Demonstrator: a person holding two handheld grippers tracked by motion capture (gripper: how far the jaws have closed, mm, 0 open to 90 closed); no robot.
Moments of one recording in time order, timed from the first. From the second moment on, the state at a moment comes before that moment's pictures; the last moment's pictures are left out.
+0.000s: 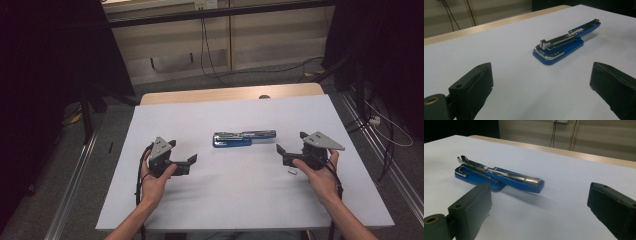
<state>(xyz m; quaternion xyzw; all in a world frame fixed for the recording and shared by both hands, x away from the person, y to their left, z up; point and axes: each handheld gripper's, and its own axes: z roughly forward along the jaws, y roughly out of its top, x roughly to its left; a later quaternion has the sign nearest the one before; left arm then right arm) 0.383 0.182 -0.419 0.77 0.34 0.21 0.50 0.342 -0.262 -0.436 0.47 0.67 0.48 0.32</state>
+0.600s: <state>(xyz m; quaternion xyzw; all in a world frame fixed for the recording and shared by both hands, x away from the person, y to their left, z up) 0.342 0.226 -0.414 0.73 0.38 0.23 0.52 0.311 -0.277 -0.438 0.48 0.65 0.49 0.32</state>
